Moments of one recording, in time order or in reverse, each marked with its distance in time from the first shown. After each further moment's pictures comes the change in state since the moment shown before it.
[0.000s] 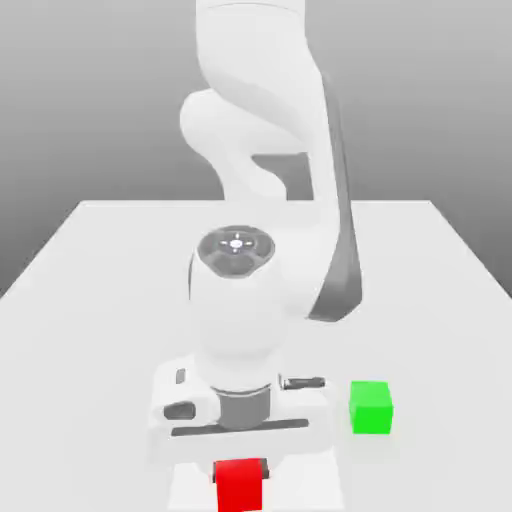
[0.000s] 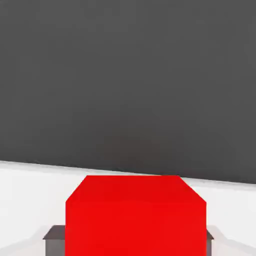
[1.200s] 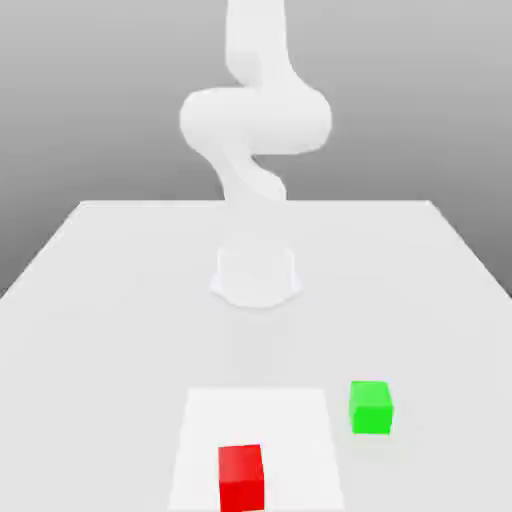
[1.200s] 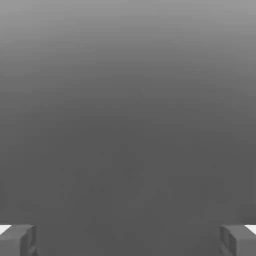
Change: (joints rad) arm -0.001 -1.100 0.027 0.130 -0.042 -0.501 0.161
